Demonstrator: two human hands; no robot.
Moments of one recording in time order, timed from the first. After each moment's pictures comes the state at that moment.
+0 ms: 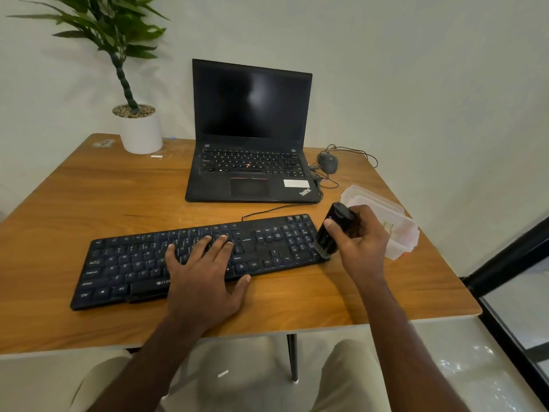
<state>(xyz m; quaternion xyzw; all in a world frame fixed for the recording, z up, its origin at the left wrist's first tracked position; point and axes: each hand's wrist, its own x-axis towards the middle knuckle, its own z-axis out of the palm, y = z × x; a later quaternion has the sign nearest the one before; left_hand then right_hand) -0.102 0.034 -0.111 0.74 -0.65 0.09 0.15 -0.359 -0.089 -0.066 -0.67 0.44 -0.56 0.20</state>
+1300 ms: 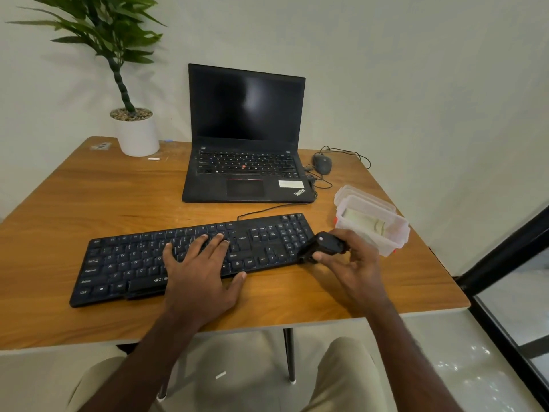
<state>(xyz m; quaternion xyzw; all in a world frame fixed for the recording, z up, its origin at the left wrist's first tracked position) -0.103 0.034 -0.111 0.75 -0.64 0.09 0.15 -0.384 -0.053 -0.080 -0.75 0.34 -0.49 0.29</state>
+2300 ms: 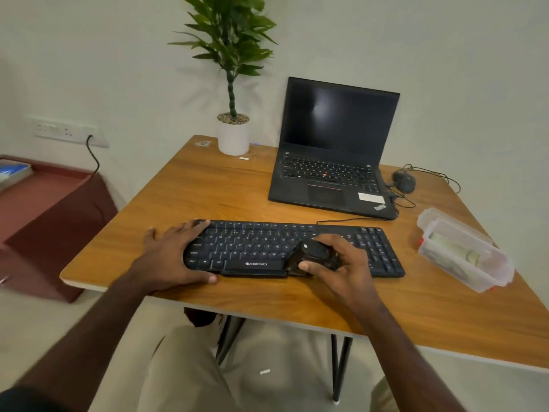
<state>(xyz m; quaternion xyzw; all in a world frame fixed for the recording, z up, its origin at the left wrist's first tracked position) 0.095 0.120 -0.097 0.79 -0.59 -0.13 0.13 -0.238 -0.009 -0.068 -0.79 0.22 -0.42 0.38</state>
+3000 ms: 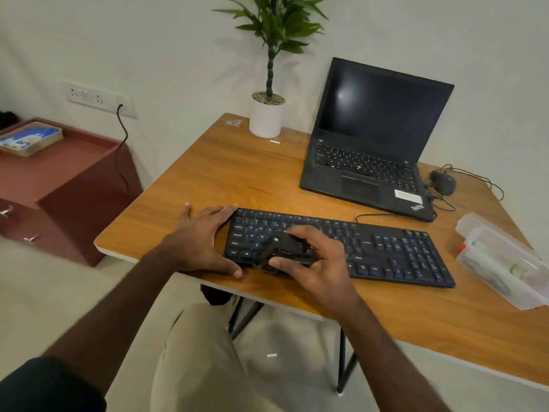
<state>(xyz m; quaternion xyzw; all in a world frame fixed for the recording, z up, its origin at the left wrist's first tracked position) 0.097 0.124 -0.095 0.76 -0.61 -0.15 0.13 -0.158 0.035 -0.069 -0.80 0.17 -0.38 0.43</state>
